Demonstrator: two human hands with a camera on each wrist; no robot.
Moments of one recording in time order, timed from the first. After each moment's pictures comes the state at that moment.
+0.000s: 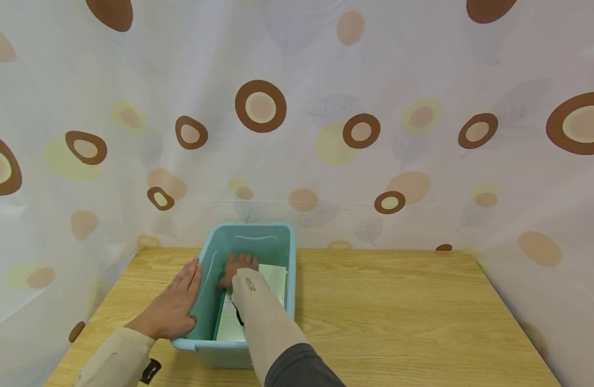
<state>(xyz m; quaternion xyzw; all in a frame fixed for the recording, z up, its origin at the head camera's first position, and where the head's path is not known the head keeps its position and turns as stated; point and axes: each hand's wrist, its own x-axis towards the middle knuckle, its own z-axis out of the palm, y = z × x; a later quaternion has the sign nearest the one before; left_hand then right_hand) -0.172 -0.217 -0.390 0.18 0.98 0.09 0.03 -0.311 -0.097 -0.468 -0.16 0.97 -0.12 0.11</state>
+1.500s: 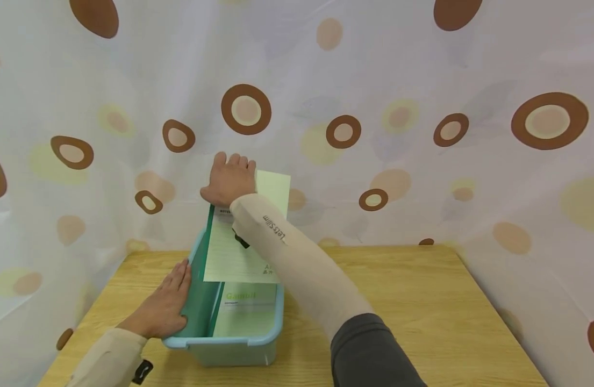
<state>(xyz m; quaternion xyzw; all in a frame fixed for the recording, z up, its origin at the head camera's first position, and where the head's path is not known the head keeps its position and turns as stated) -0.171 -0.213 -0.387 0.17 0.98 0.10 0.05 -0.310 -0.045 -0.236 -0.18 0.97 -0.11 -0.11</state>
